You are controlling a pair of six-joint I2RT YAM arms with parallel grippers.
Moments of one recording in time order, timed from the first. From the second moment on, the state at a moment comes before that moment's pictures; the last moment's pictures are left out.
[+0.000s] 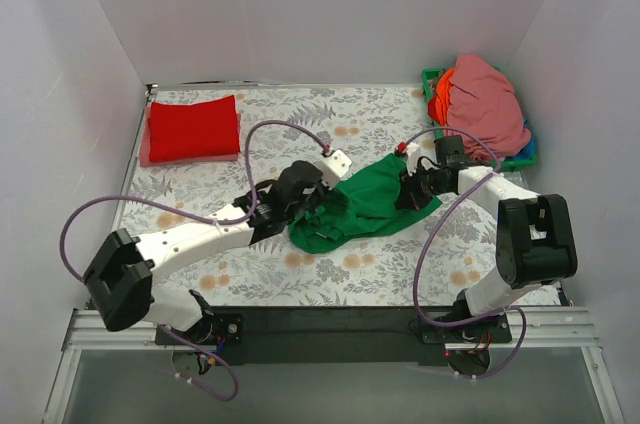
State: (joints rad) left arm -0.93 1.42 0.96 -0.09 -0.33 0.18; right arm 0.15 1.57 0.88 -0.41 -0.66 -0.44
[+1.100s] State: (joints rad) left arm -0.87 0.50 1.19 0.09 -0.08 0.03; right arm 0.12 1.13 2.21 -0.83 -0.66 -0.63
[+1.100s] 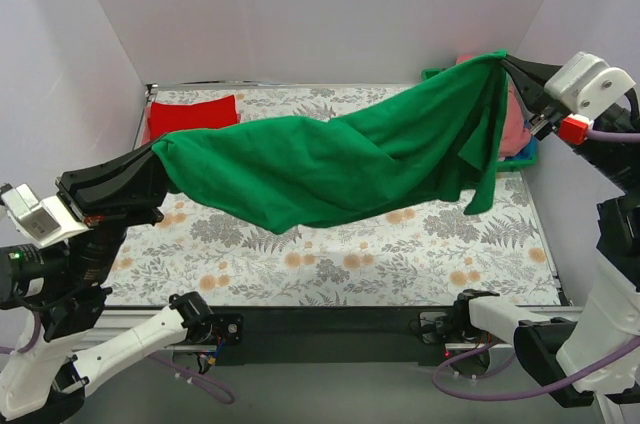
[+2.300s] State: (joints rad) left arm -0.29 0.98 0.79 -0.12 0.09 -0.53; right arm 0.24 1.58 1.39 -0.56 -0.59 -0.41
